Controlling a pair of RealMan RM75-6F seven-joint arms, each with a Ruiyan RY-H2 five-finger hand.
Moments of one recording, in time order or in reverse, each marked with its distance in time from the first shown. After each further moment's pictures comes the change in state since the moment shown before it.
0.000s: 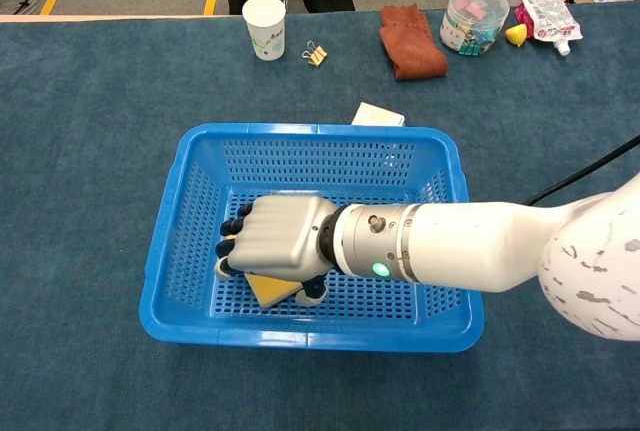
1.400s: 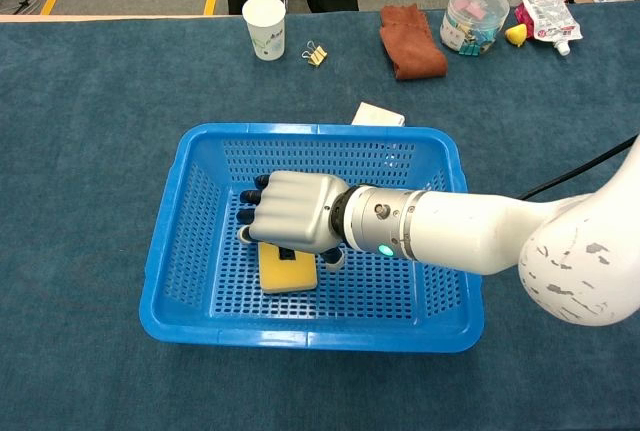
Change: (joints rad) left arm -0.003 0.006 -0.010 0.003 -0.001 -0.014 -0.029; right arm -0.038 -0.056 -0.045 0.134 -0.027 0.068 -0.101
